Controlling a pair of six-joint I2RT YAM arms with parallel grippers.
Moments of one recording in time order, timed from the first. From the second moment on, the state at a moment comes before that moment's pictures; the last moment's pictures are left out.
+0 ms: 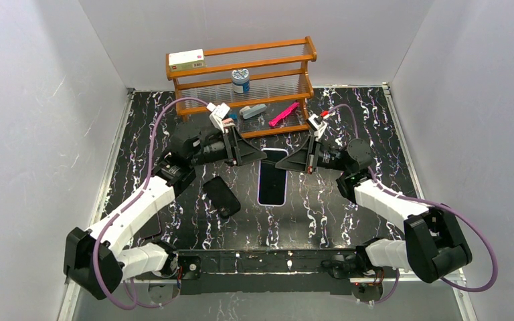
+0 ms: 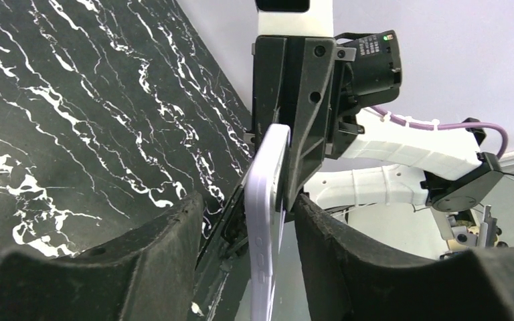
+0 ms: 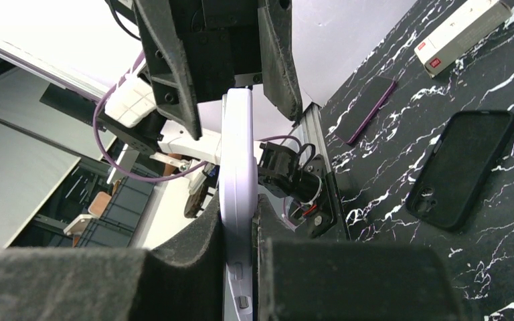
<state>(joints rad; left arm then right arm) -0.54 1.13 0.90 0.10 0.68 -0.82 0.45 1.25 0.59 0.97 -1.01 1.26</state>
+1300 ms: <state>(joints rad) -0.54 1.06 0.96 -0.46 0.23 -0.43 0.46 1.35 0.68 0.16 -0.73 0.76</state>
